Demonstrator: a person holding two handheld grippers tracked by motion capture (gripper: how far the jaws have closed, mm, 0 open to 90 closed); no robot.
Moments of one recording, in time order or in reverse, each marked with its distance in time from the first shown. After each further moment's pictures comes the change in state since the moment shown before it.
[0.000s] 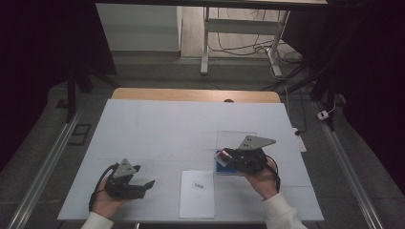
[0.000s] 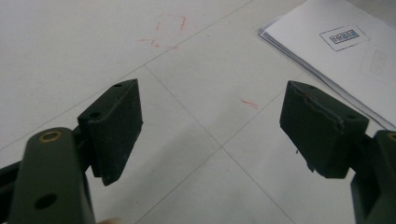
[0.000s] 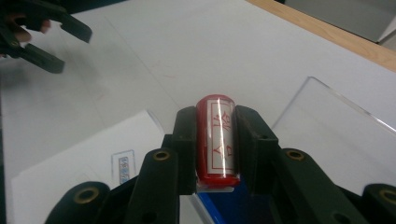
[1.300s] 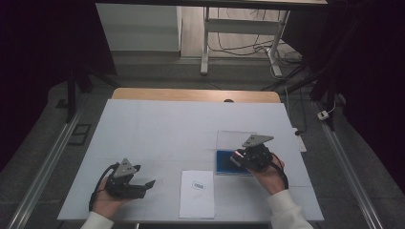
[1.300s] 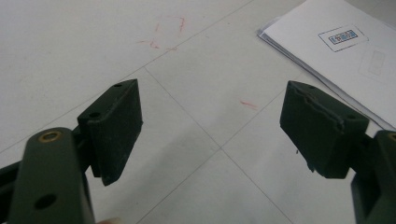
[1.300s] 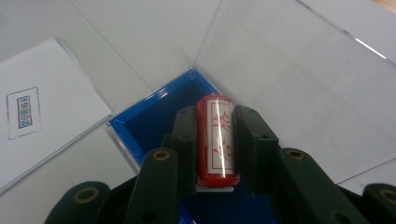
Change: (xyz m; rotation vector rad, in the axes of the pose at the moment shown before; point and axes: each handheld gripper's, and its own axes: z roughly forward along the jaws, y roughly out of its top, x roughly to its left) left arm -0.001 0.001 0.000 0.006 0.000 0.003; right arm -0.034 -0.027 0.011 0.235 -0.162 0.017
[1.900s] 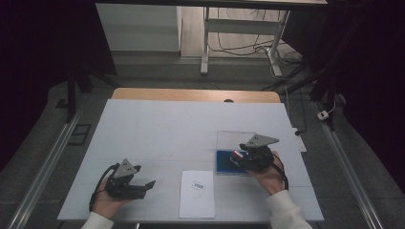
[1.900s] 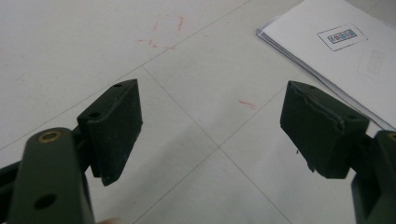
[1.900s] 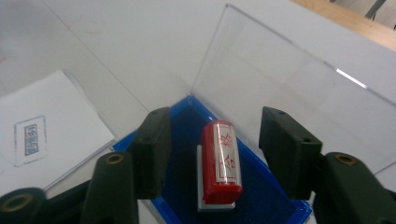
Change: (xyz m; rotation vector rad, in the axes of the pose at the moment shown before) left arm -0.001 -0.001 0.000 -0.005 -0.003 -0.008; right arm 0.002 -0.002 -0.009 -0.137 -0.005 0.028
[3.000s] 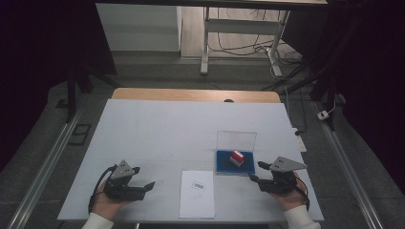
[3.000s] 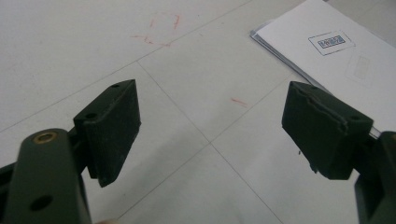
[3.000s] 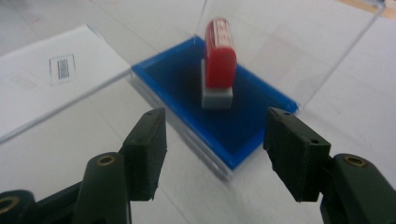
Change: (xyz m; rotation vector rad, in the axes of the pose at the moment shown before) left arm -0.002 -0.005 -0.003 -0.012 -0.020 -0.038; right arm -0.001 -0.074 -0.050 -0.056 0.019 0.030
